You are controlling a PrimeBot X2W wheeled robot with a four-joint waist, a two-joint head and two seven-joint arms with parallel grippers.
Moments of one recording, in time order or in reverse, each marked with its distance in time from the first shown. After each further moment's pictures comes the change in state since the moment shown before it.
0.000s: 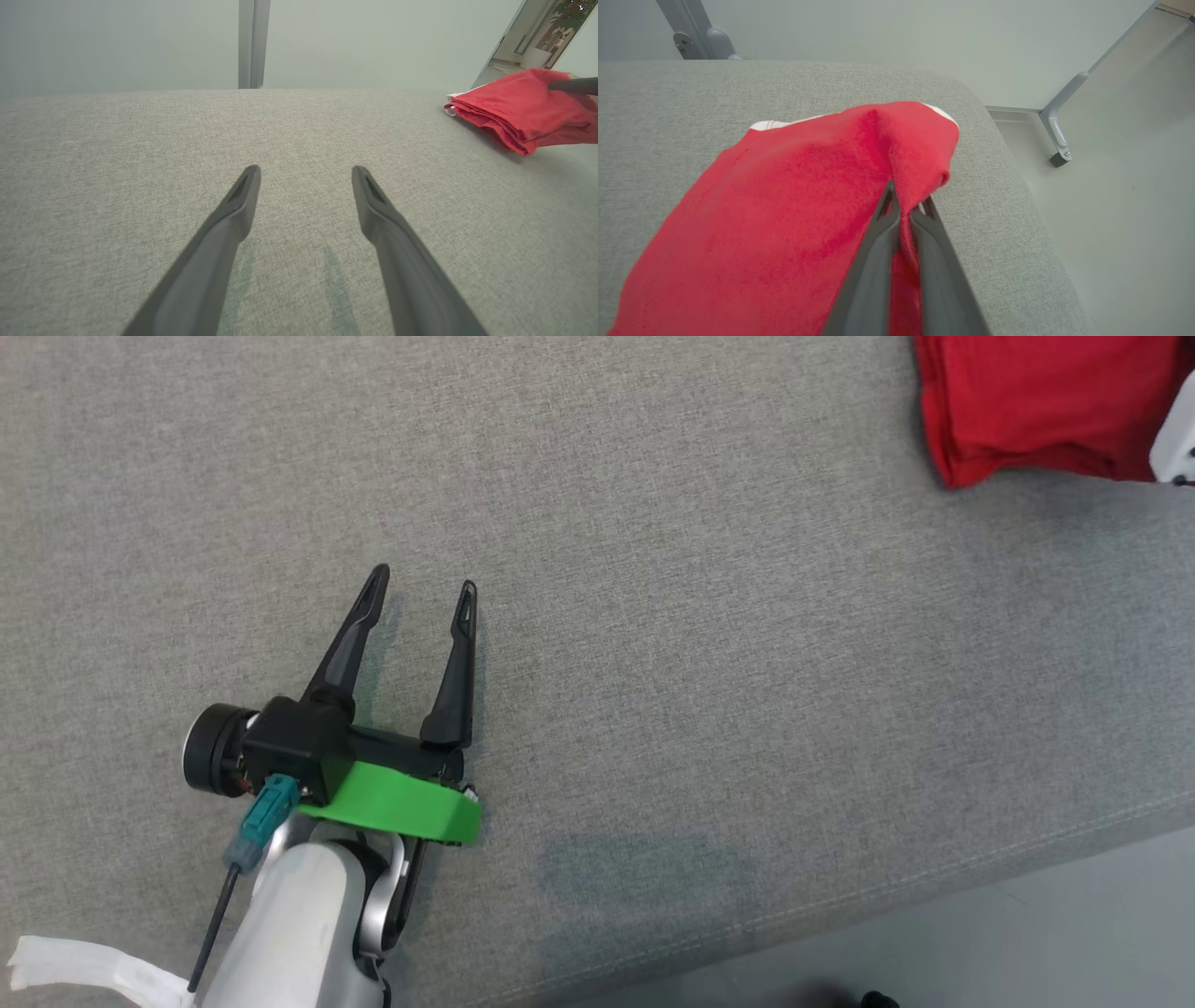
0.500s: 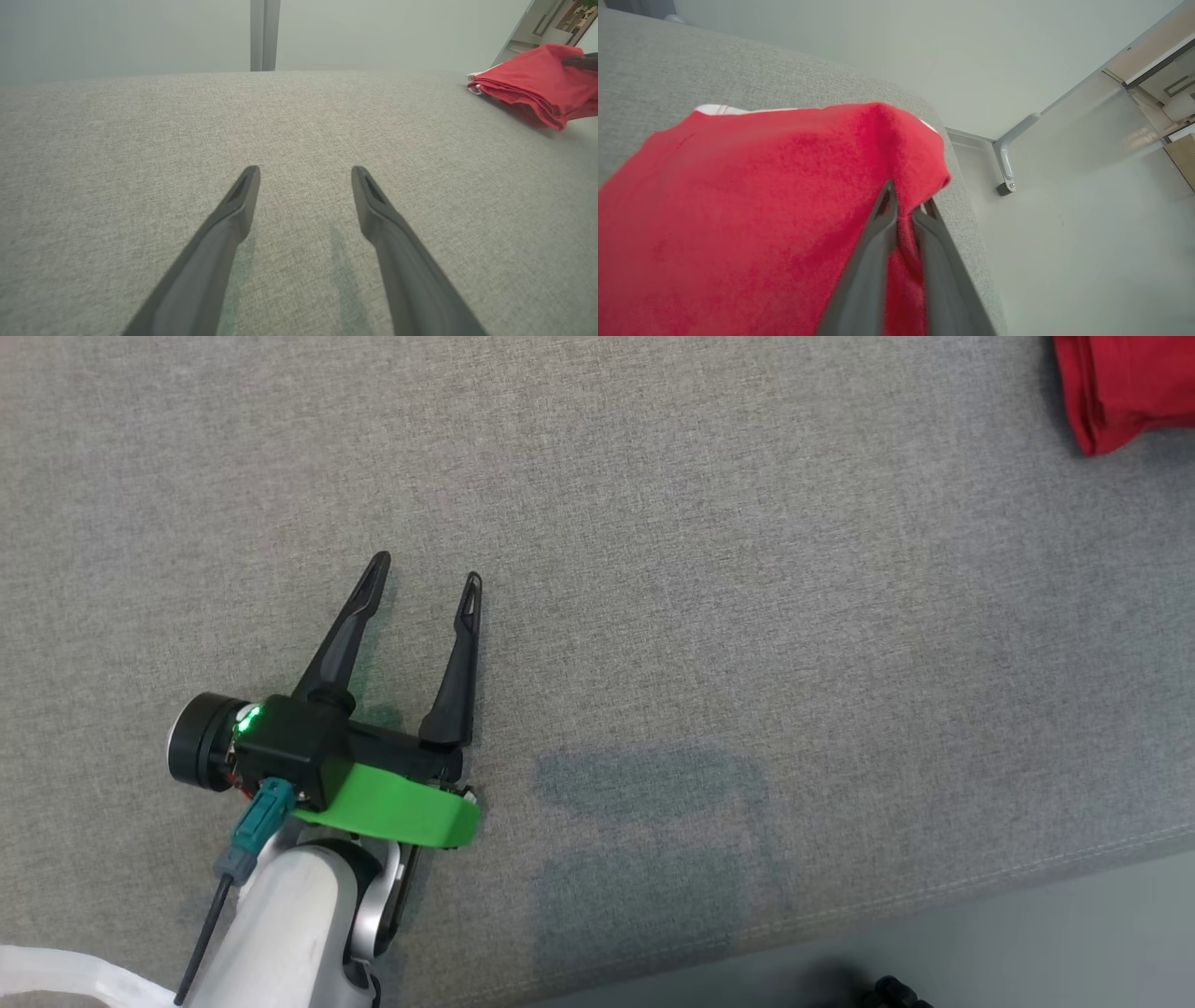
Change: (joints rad) left arm 0.012 0.035 -0.022 -0.110 0.018 0.020 0.058; right arm -0.126 -0.063 0.043 0.187 -0.165 0.000 -0.143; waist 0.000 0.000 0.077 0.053
